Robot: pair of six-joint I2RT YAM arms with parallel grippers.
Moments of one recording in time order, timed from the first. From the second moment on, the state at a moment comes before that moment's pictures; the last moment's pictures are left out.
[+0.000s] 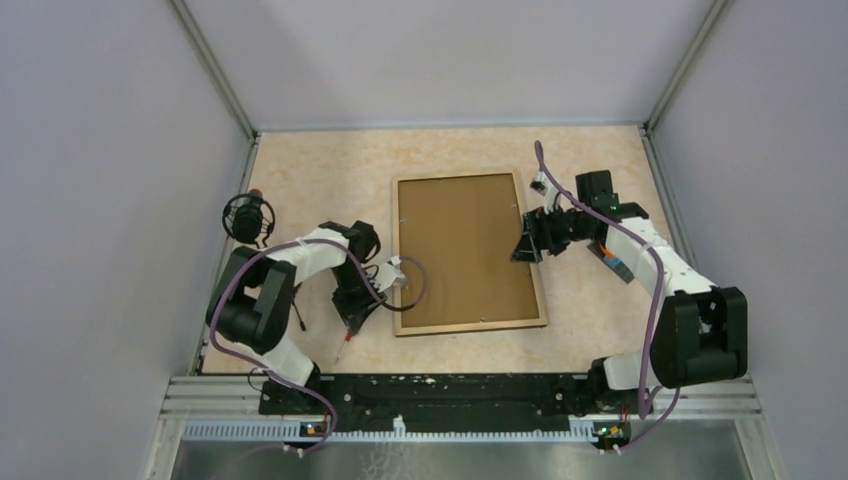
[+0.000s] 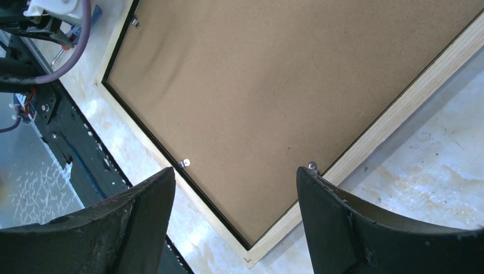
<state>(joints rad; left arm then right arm) -0.40 1.61 0.87 -1.00 0.23 0.57 0.15 1.38 0.98 -0.62 -0.73 -0.20</state>
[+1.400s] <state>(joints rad) -0.59 1.38 1.28 -0.74 0.87 0.35 0.45 1.29 1.02 -0.25 -0.98 0.21</state>
